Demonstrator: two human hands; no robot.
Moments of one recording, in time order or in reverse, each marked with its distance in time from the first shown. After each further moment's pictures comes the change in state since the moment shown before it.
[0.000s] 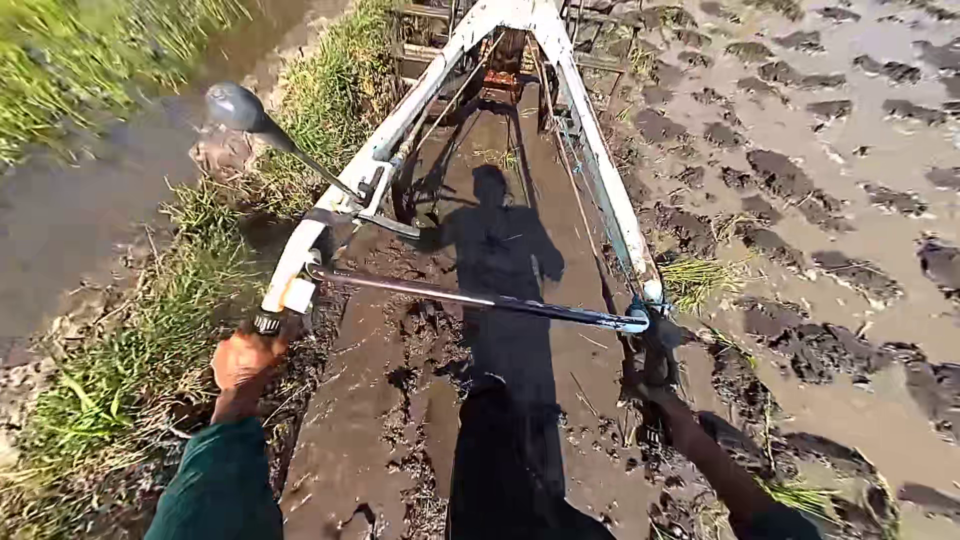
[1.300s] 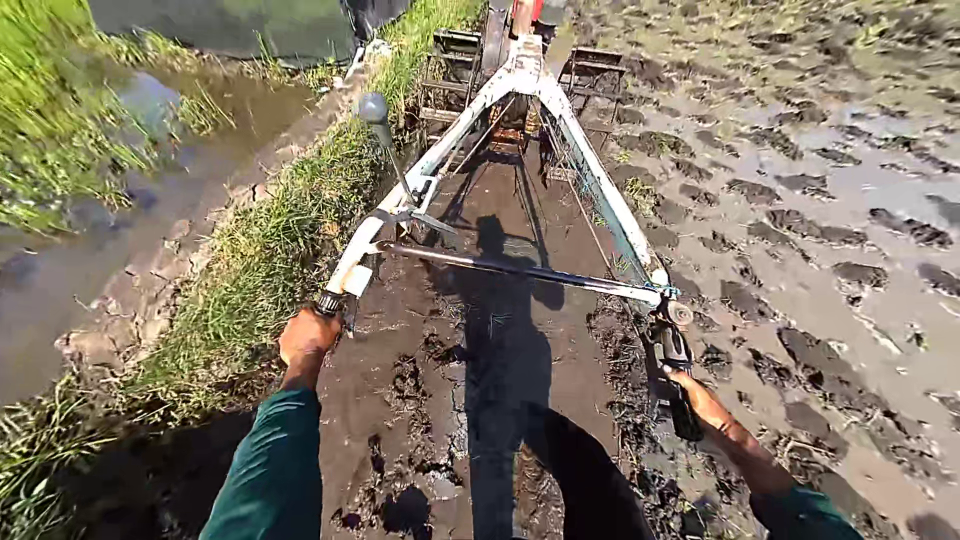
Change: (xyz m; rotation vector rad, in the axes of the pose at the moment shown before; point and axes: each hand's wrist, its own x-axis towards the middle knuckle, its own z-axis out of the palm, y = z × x) left_hand 0.503 0.603 -0.039 -0.110 -0.071 -0.063; right_hand 0.584 -0.554 -0.018 -0.128 0.121 -0.049
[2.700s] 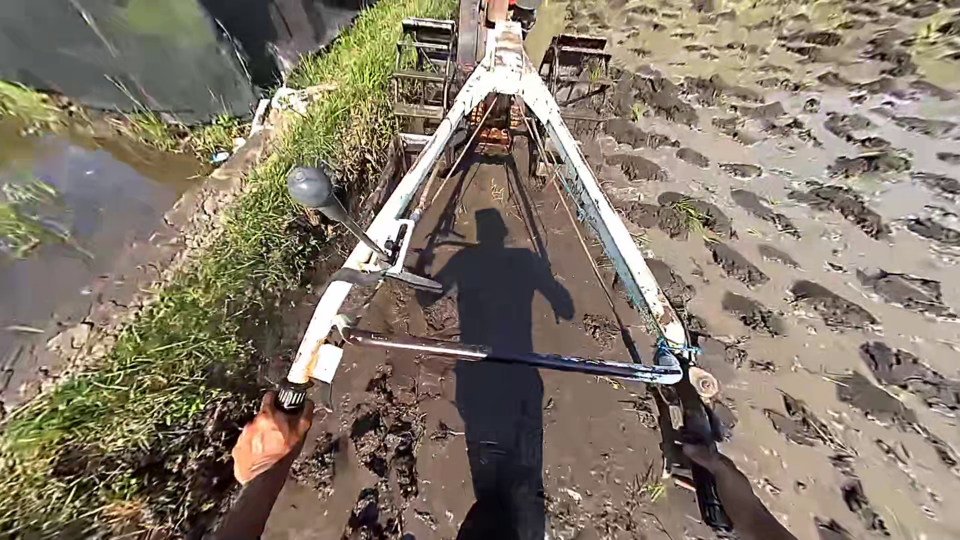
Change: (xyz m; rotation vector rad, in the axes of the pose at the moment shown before) left_hand 0.458 0.678 0.055 0.033 0.050 -0.084; right_hand 0.689 -0.477 -0.017 0.085 -0.026 0.010
